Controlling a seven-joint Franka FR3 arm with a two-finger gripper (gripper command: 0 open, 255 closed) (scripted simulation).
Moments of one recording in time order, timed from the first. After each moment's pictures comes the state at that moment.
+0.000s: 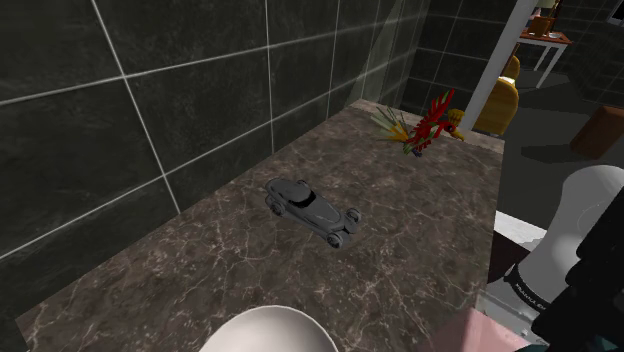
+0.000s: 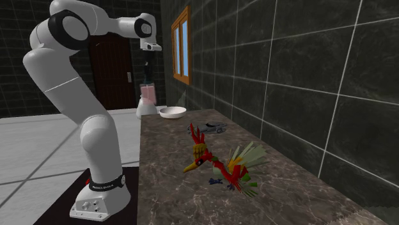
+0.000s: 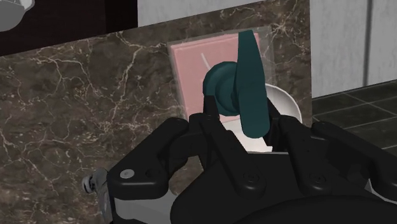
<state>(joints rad) 0.47 -0.41 0.67 -1.86 0.36 1.55 1.08</state>
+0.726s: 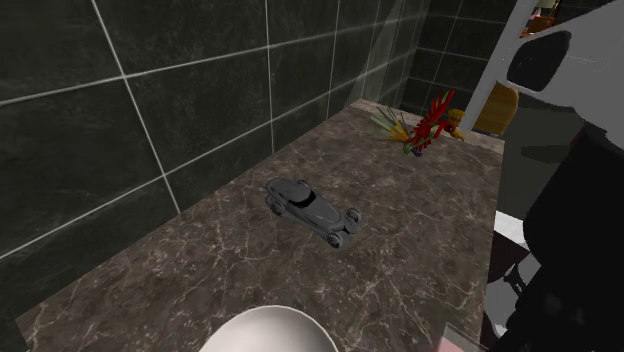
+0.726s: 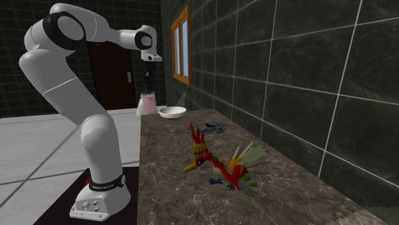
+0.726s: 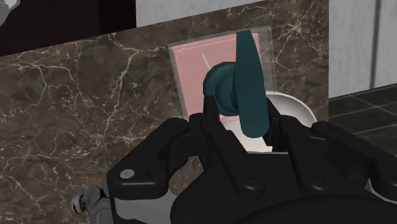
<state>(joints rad) 0.48 -0.45 0.68 -2.03 0.39 1.69 1.05</state>
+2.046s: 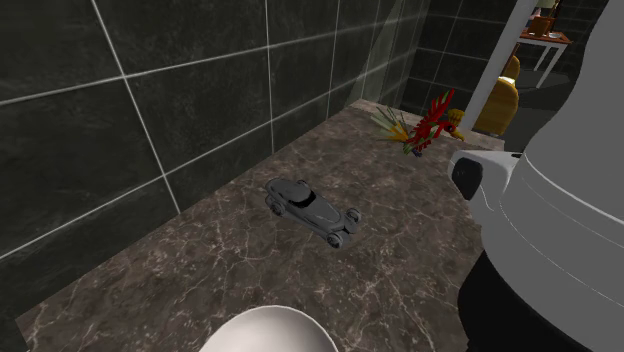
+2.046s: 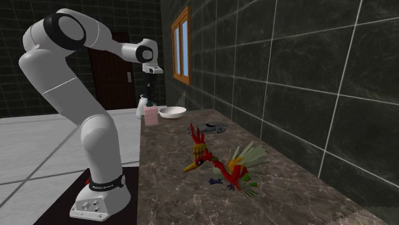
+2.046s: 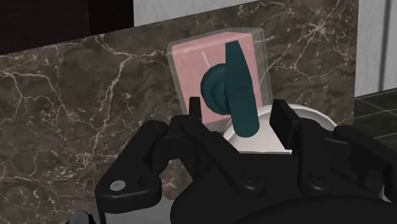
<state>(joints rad) 0.49 -0.45 0.72 -2.20 0.41 1.85 1.03</state>
